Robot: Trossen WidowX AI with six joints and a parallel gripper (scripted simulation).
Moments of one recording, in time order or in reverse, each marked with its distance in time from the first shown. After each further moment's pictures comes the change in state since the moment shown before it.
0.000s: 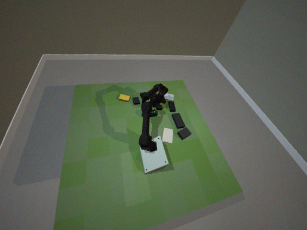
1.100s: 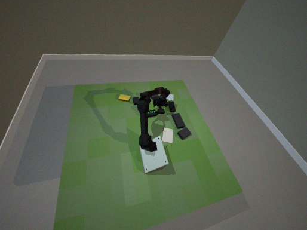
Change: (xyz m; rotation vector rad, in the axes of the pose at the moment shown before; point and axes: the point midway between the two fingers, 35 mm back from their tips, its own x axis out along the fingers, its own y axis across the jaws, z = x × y) arm -0.011 -0.048 0.002 -0.011 -0.081 0.046
